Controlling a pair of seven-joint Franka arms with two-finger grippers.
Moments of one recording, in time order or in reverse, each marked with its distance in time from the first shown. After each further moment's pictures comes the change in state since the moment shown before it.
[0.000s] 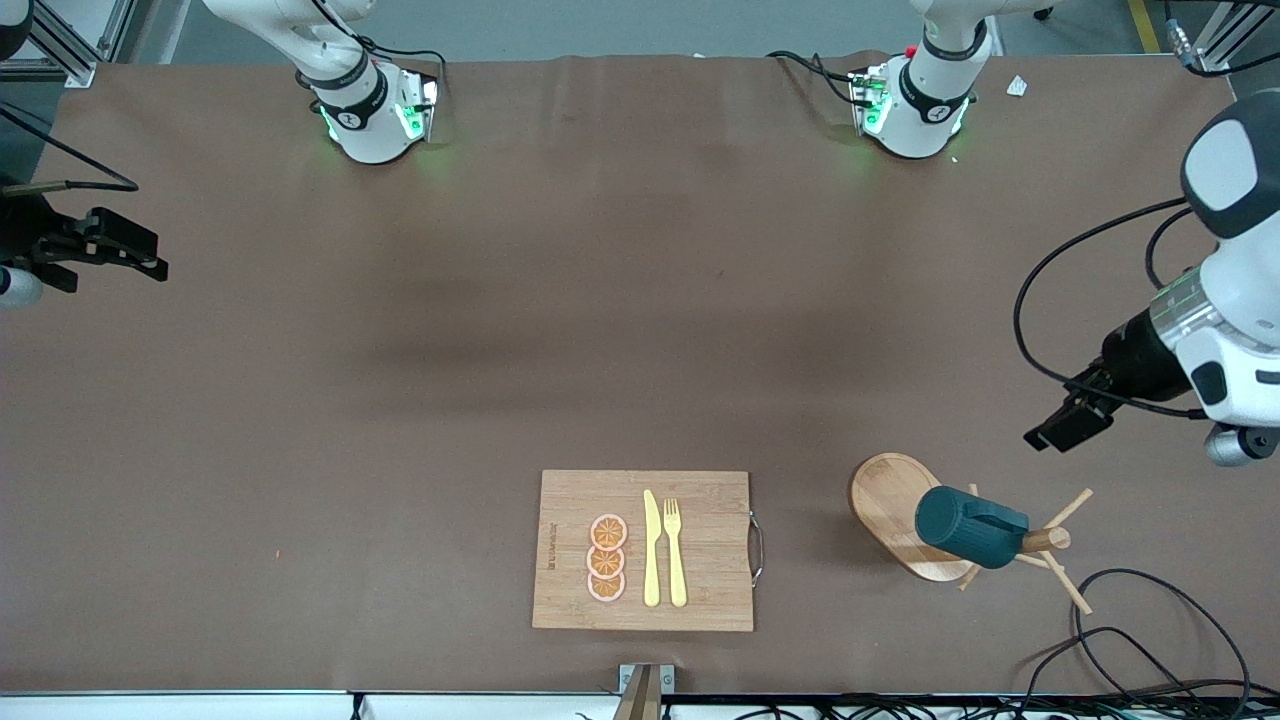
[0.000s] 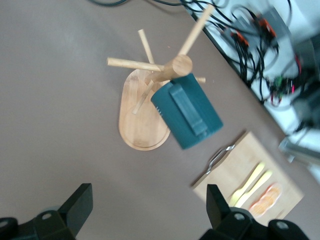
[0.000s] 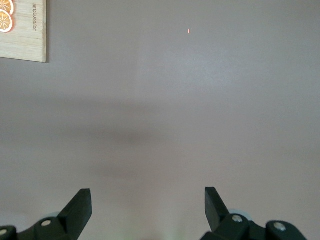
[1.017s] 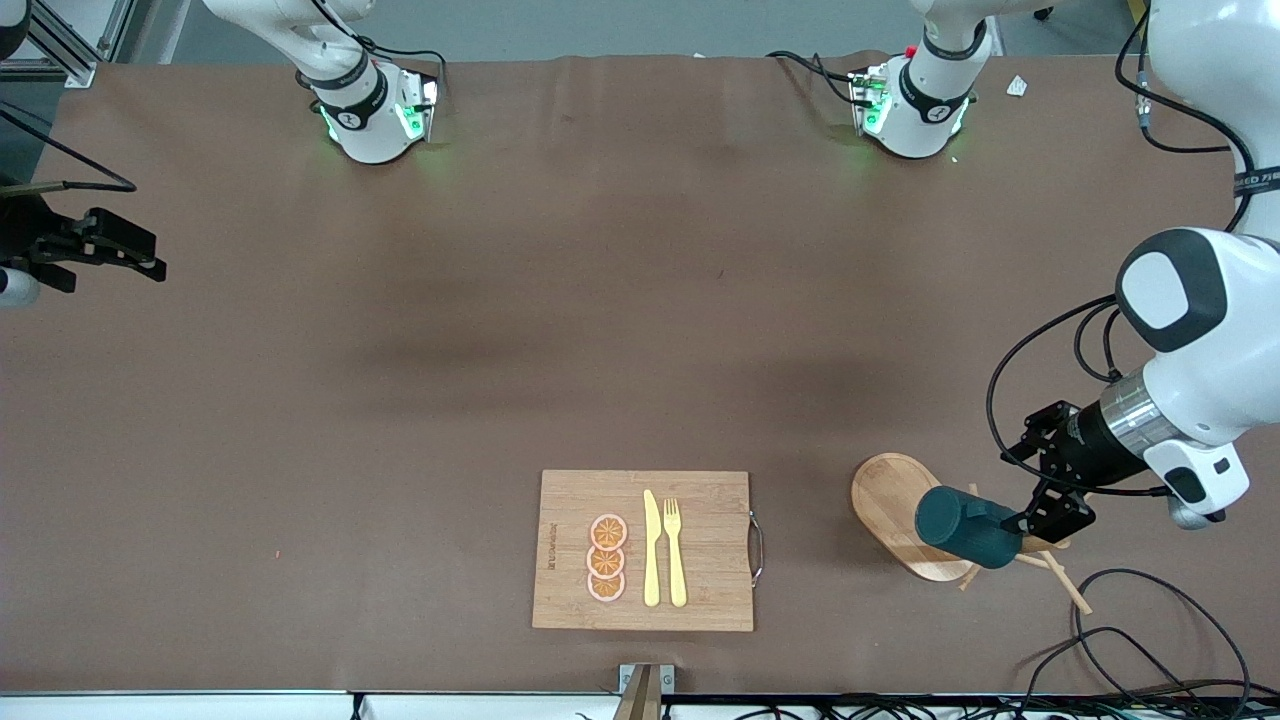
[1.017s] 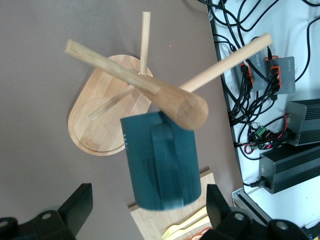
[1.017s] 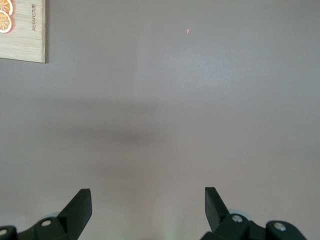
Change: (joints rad) left arm 0.021 0.187 0.002 0.006 -0.130 0.246 -0.227; right arm -0.003 0.000 -0.001 0.000 0.000 0.000 0.000
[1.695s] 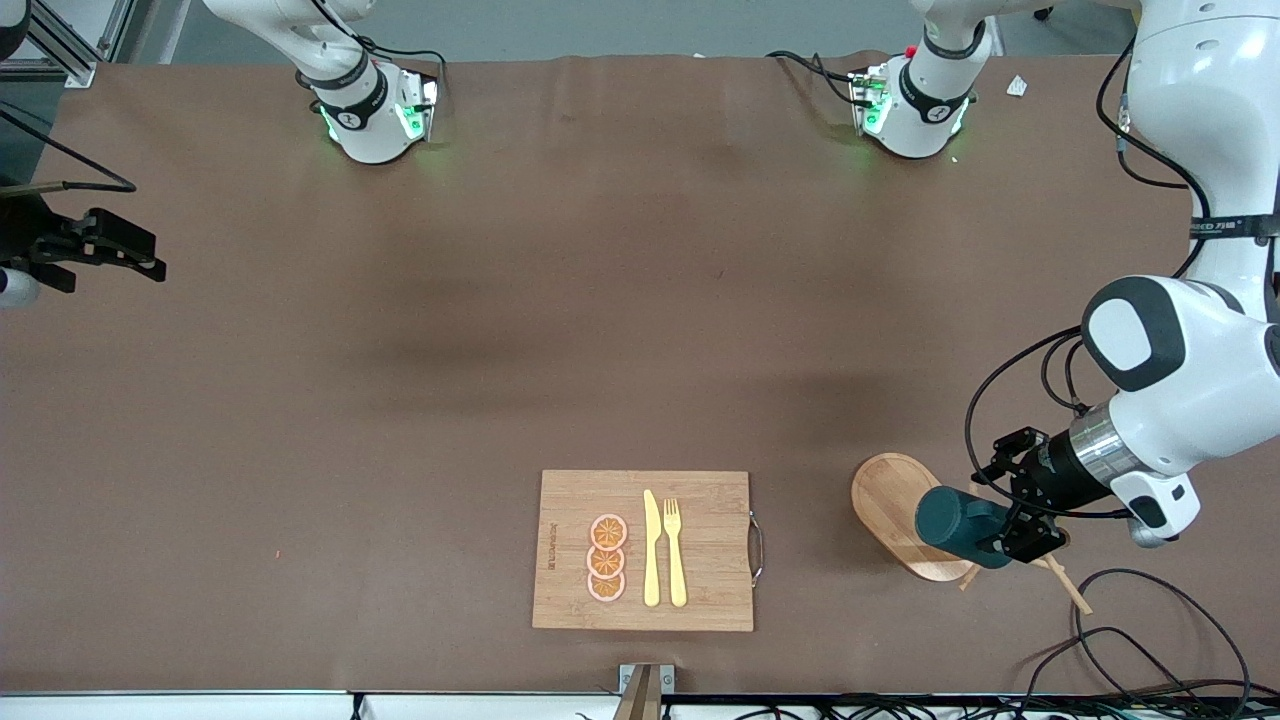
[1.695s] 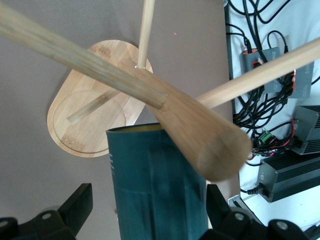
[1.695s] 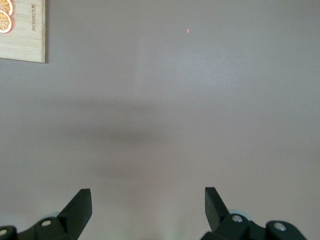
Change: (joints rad) left arm -0.005 0.088 -0.004 0.004 -0.061 0.078 -0.001; right arm 0.000 0.000 0.000 0.000 0.000 0.000 0.000
